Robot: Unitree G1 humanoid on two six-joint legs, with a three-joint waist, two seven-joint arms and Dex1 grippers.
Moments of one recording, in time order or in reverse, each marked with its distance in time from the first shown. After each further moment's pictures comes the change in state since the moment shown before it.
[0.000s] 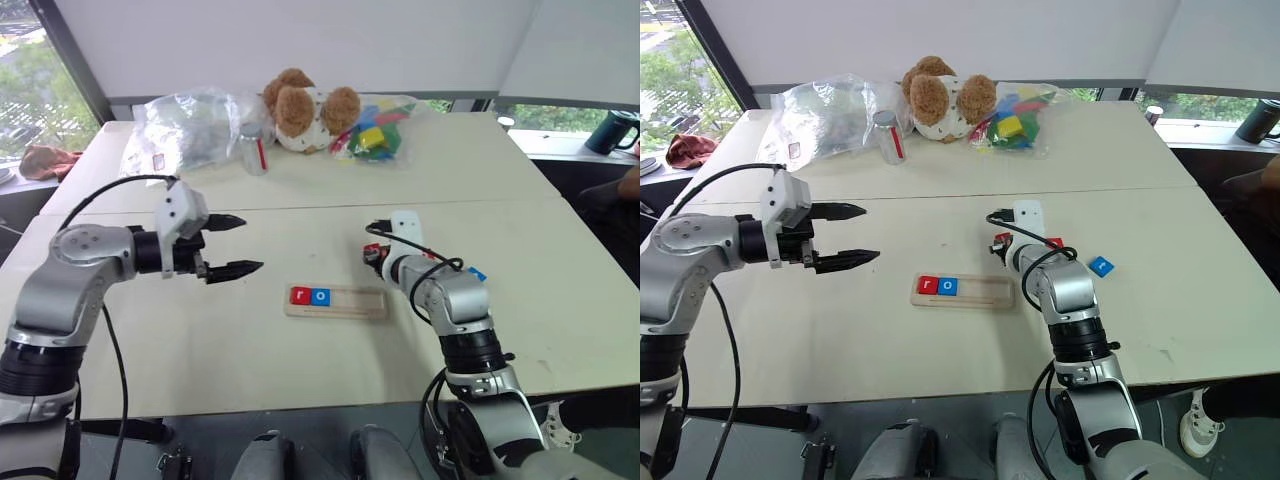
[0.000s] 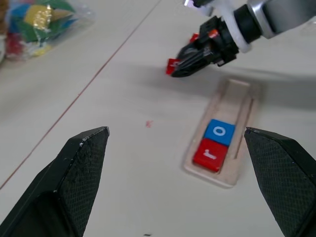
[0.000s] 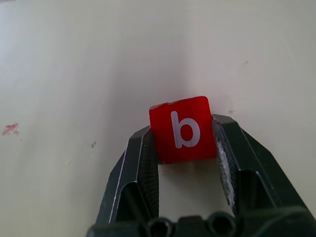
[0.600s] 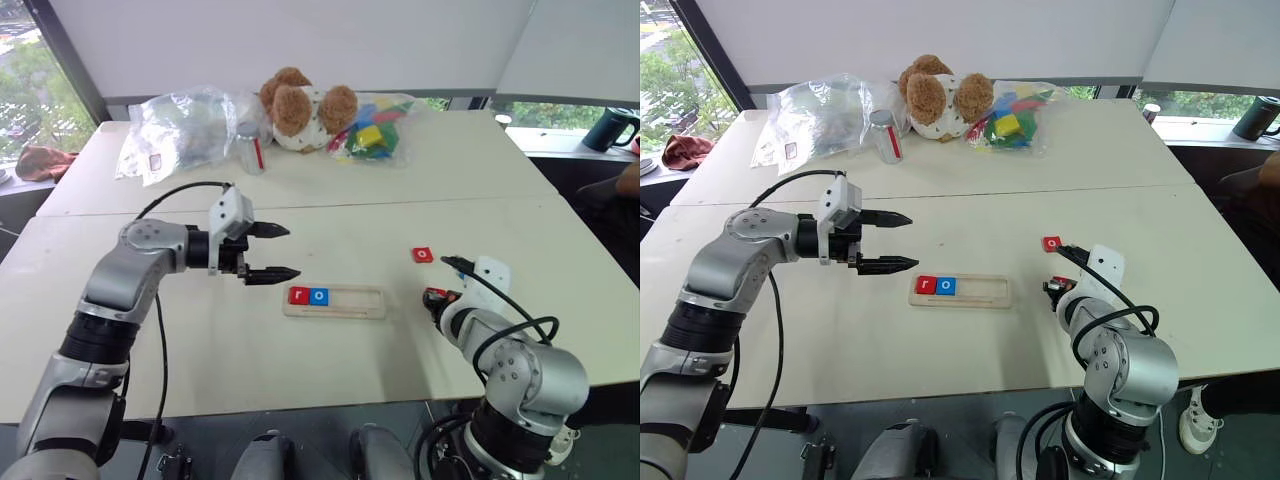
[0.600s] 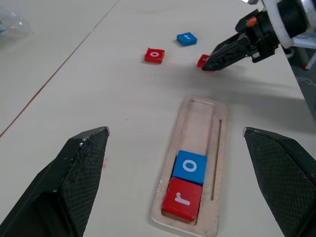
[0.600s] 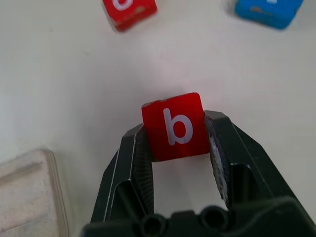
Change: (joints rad) left arm -0.143 -0.133 -0.151 0.197 0.045 -0.079 -0.078; right arm 0.265 0.233 -0.341 -0.634 -0.057 0.529 -0.111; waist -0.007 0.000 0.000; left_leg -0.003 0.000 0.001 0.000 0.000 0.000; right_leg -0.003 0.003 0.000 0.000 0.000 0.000
